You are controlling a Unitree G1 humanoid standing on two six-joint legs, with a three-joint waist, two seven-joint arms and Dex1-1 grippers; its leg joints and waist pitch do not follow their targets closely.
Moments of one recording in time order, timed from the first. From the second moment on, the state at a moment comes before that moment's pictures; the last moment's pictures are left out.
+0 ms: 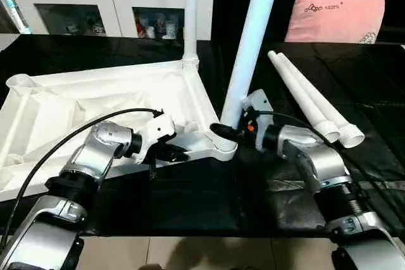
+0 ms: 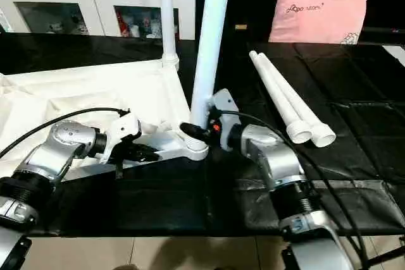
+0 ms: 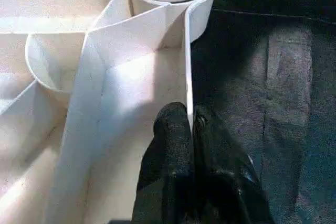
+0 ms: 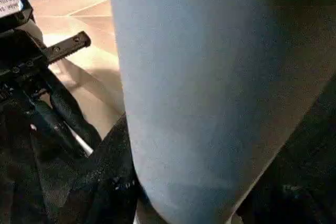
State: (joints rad) left arm -0.62 0.44 -0.27 0.64 0.04 0.10 -1.23; right arm -0.56 -0.25 0.15 0.44 0.22 0.34 0.82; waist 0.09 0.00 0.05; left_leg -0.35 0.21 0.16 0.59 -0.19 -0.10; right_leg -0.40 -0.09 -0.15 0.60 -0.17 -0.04
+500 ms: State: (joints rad) left arm -0.63 0.45 -0.28 0.65 0.04 0.09 -1.24; right arm -0.60 -0.22 0.13 0.53 0.22 0.31 0.84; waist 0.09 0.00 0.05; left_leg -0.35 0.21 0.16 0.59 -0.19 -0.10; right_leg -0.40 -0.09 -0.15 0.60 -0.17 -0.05
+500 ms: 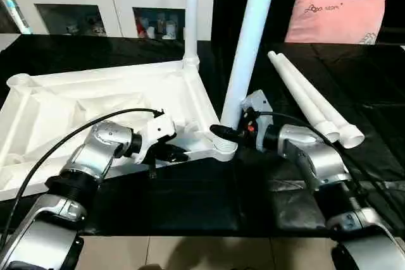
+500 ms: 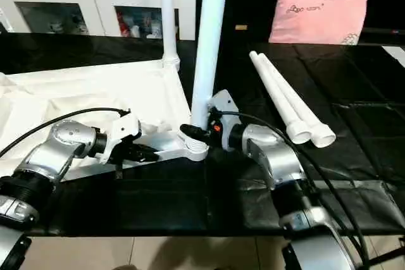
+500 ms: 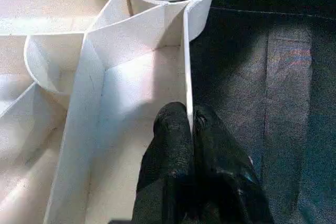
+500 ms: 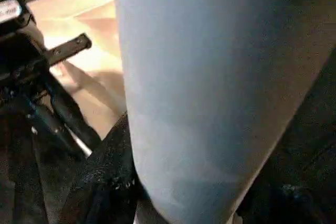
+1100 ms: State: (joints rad) left arm -0.67 0.43 -0.29 0.70 0.04 0.08 -1.24; right arm -0.51 -0.16 -0.03 0.57 0.36 0.26 0.83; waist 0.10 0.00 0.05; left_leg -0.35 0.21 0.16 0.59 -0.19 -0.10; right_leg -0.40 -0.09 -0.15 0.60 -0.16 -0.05
